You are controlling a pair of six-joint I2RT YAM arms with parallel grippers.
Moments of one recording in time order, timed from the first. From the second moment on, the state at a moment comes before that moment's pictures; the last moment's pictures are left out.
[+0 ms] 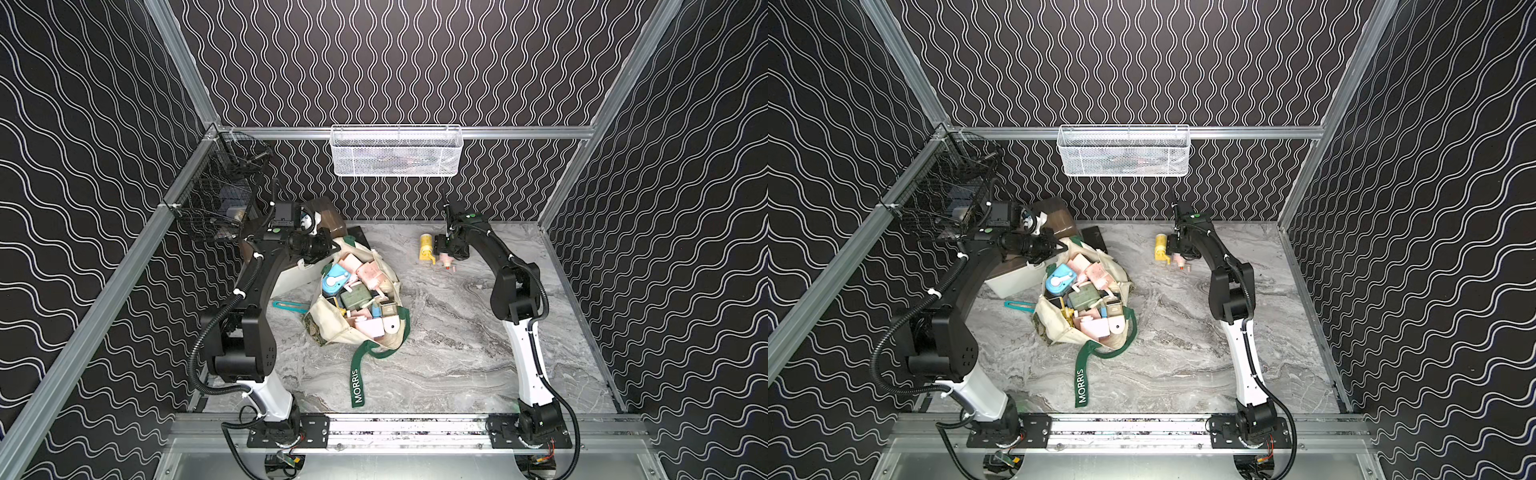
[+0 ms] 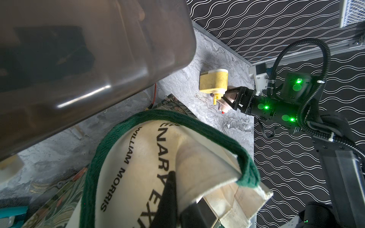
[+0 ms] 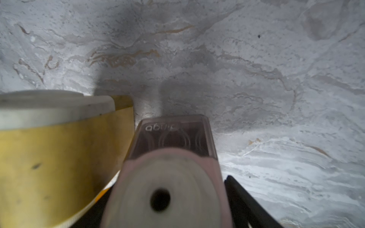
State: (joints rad) left arm 0.06 1.71 1.54 -0.75 0.60 -0.44; right arm 0.29 2.51 2.36 -1.05 0.06 0.34
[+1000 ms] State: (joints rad) left arm 0.06 1.71 1.54 -0.75 0.59 -0.44; right arm 0.68 1.72 1.70 -0.68 0.06 0.36
